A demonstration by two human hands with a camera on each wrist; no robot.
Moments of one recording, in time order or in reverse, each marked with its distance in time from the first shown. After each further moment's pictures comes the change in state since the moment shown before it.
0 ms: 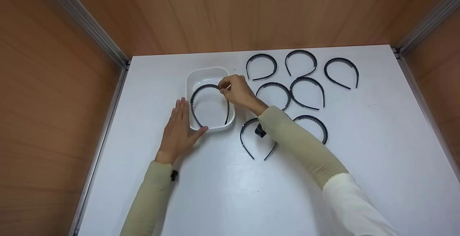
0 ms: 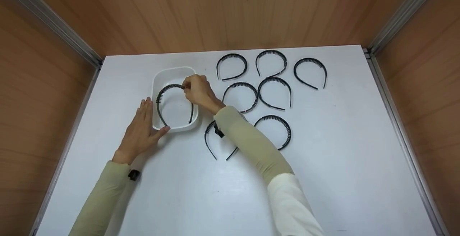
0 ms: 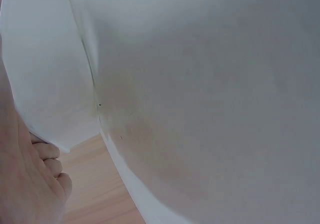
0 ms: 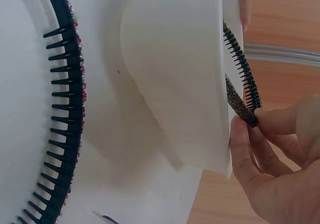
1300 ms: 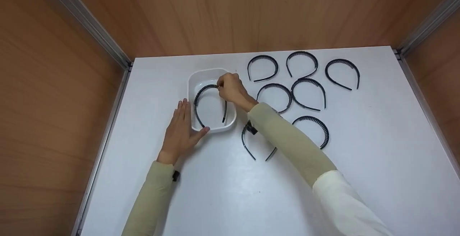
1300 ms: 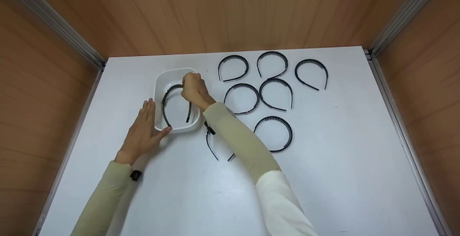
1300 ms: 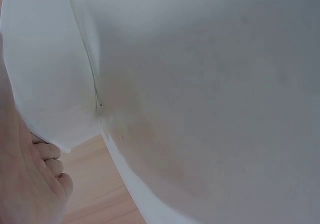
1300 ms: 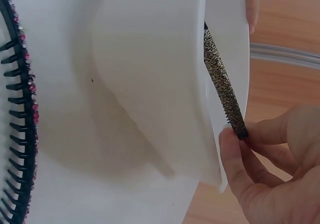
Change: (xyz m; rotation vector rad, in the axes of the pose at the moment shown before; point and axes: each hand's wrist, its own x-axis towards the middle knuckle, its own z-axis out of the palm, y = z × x) left_hand 0.000 -0.002 0.000 0.007 0.006 0.012; right_hand 0.022 -0.018 0.015 -0.127 0.016 0.112
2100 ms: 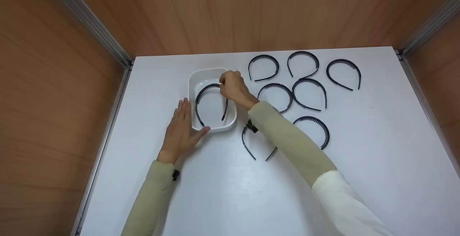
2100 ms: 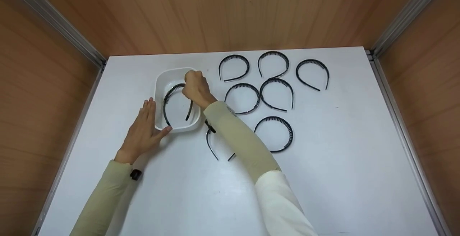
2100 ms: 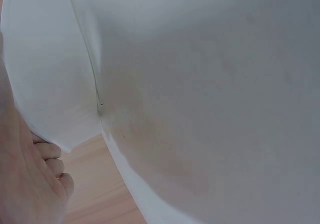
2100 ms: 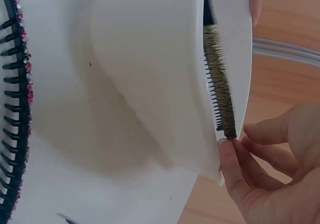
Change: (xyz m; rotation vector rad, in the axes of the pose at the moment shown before) left_hand 0.000 0.003 0.000 0.023 -0.014 -0.007; right_hand 0.004 0.004 -0.003 -0.055 0.052 -0.042
